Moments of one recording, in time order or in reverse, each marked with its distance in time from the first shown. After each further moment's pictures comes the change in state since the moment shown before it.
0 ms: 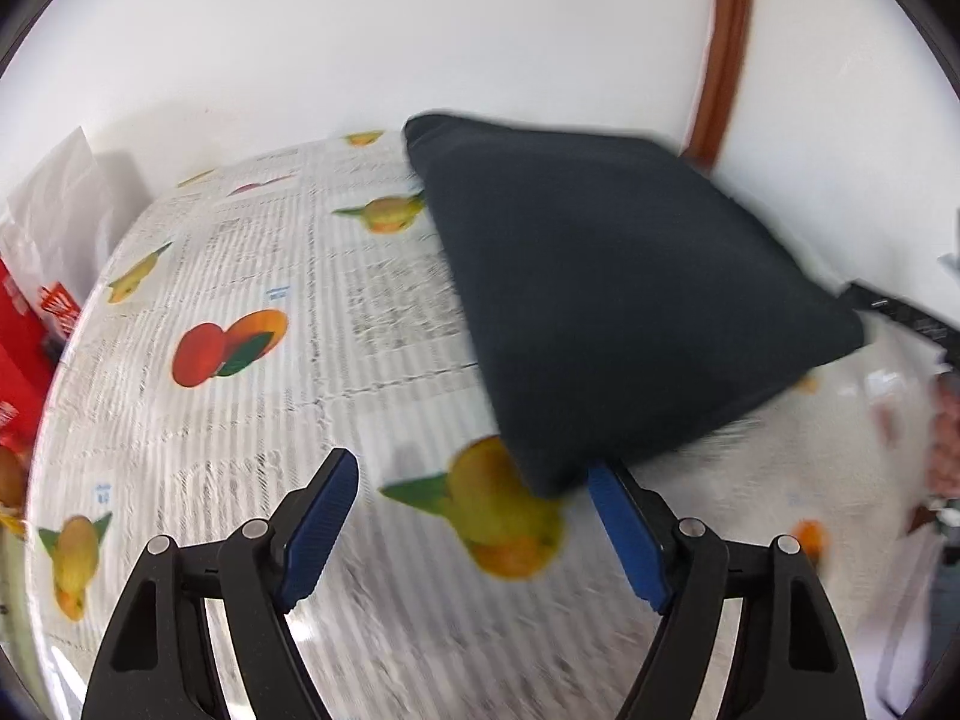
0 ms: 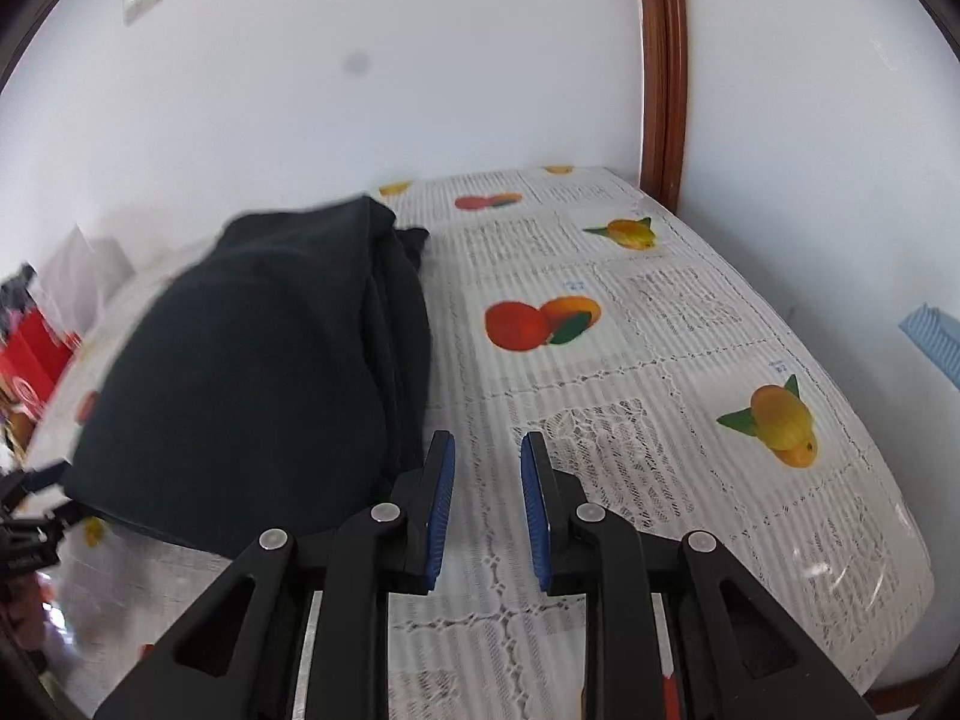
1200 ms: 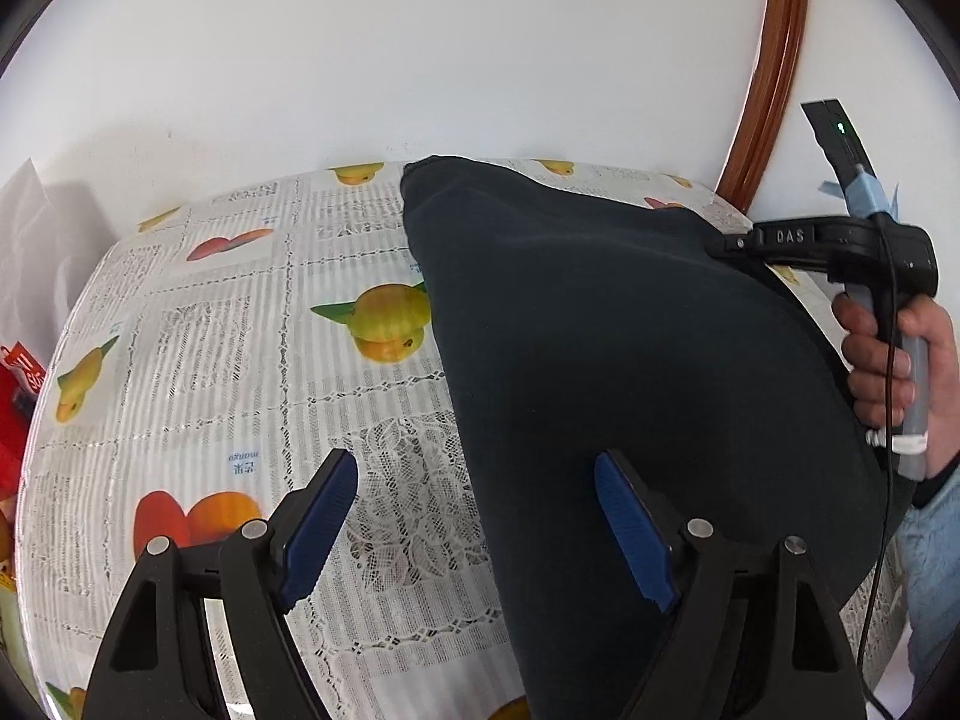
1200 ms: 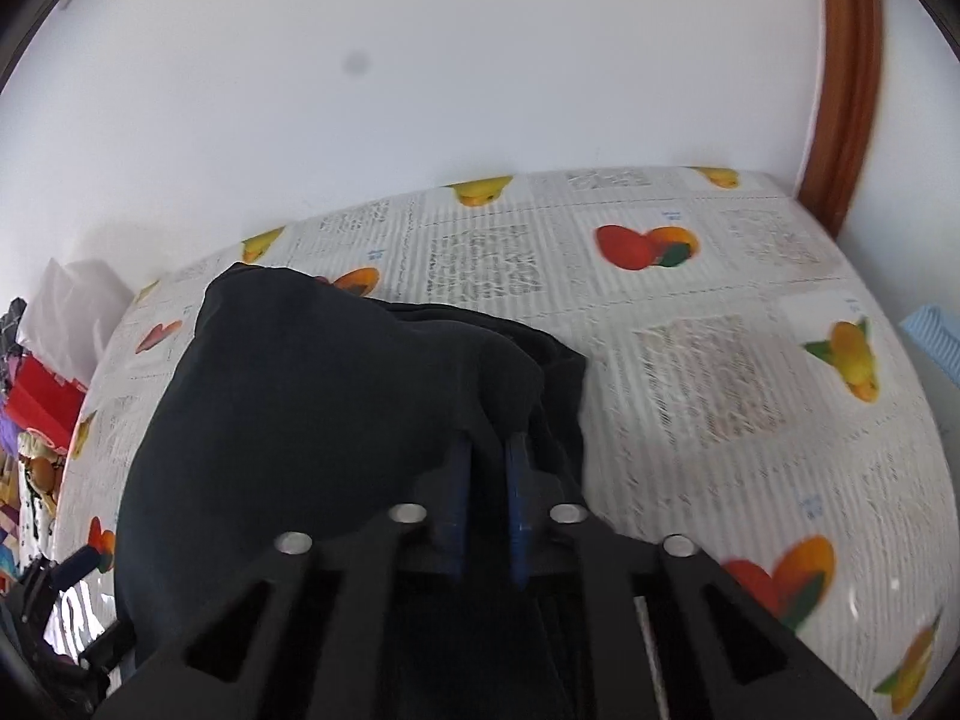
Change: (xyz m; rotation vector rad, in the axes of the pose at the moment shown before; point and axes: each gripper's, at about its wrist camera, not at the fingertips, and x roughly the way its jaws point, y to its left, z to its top) left arm 0.075 0.016 0.095 -0.025 0.016 0.019; right arm 0.174 0.085 0.148 -0.045 0.192 0.131
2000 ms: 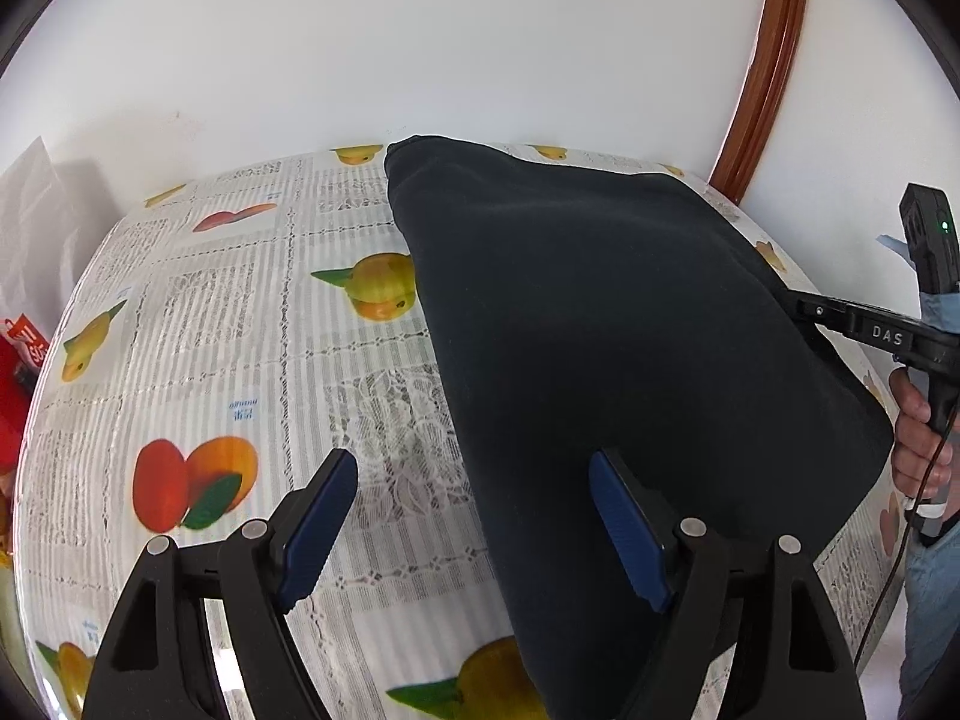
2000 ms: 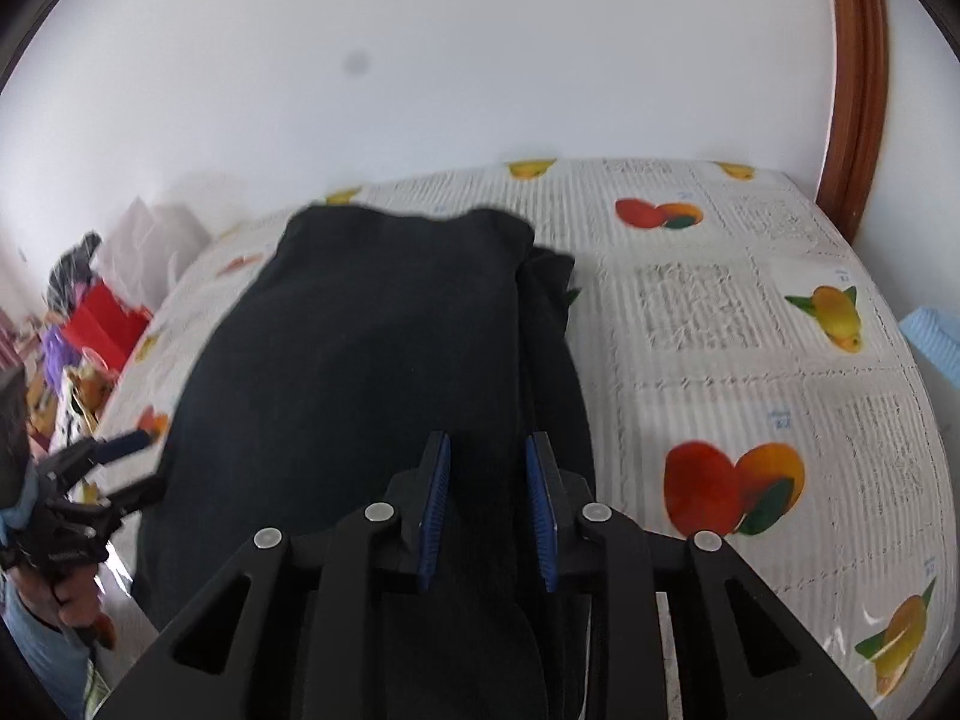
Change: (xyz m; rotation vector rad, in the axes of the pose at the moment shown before) left arm -0.018 -0.007 -0.017 -0.020 0.031 -0.004; right arm -0.055 -0.025 -0.067 -0.117 -0.015 0.114
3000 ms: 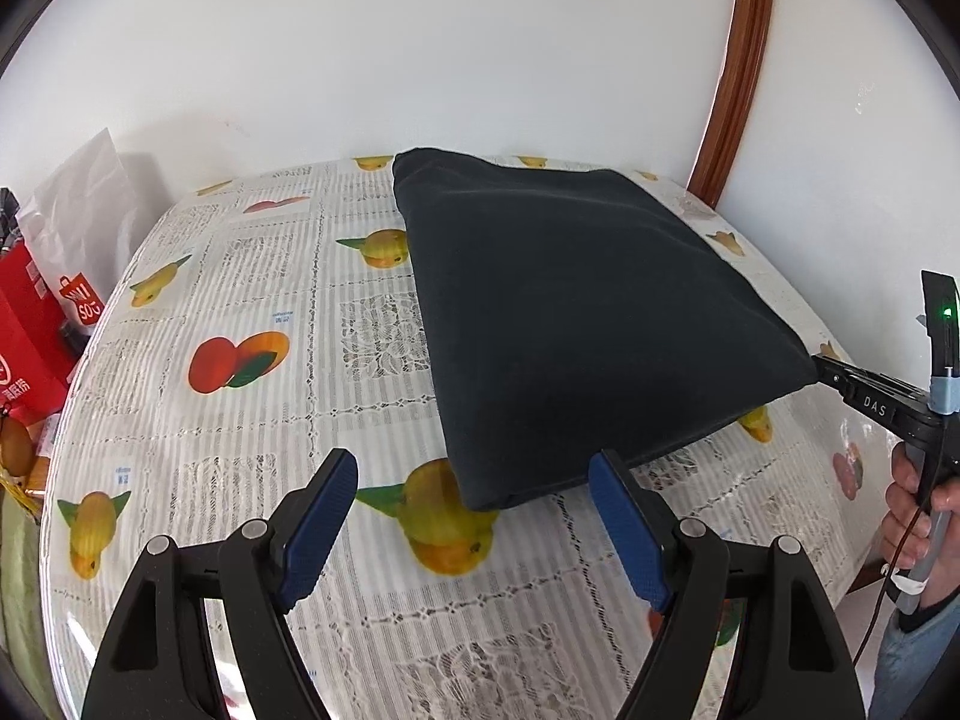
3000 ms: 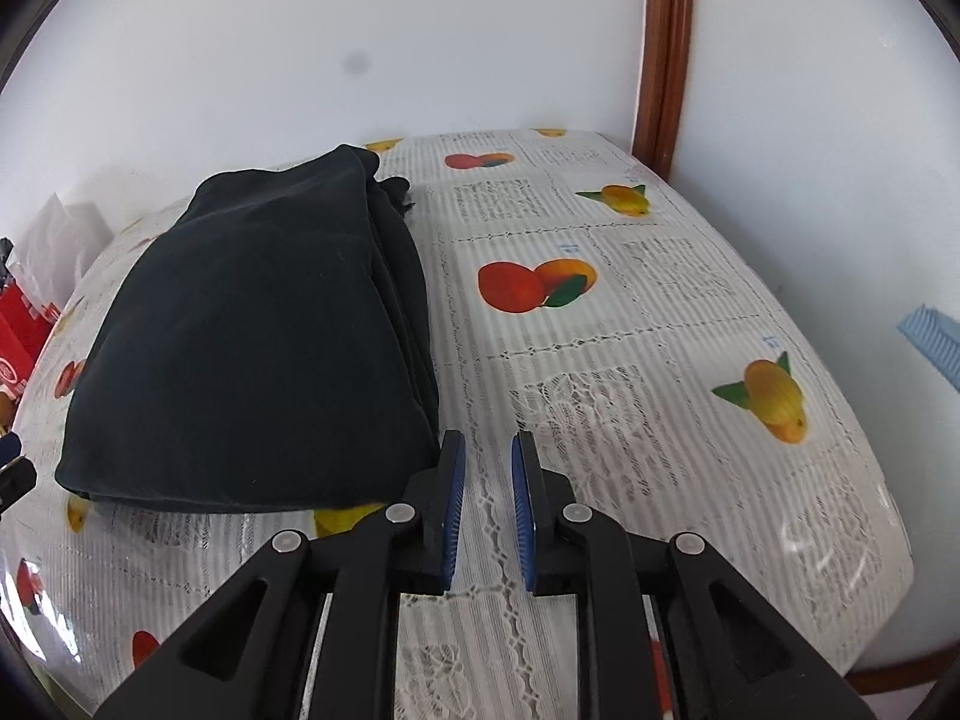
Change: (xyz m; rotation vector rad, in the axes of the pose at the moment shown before) left arm -0.087 -0.031 -0.063 -0.021 -0.062 0.038; right arm -0.088 -0.002 -0.116 0.136 -0.056 -0.331
